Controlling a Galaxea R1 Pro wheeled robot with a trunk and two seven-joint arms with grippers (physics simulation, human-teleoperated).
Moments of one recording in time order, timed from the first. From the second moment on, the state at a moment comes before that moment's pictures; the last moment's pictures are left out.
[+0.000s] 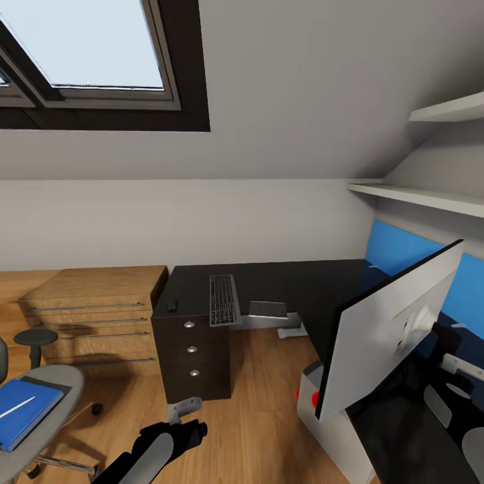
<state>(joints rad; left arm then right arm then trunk) -0.30 0.14 -0.61 -1.15 1.10 0.47 0.68 -0.68 -0.38 -0.16 -0.36 -0.37 -0.15 -0.21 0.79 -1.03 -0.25</state>
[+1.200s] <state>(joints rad) -0.30 0.14 -0.64 -1.15 1.10 0.46 0.69 -0.68 -0.38 -0.16 -0.36 -0.37 -0.16 -0.21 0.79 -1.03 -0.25</state>
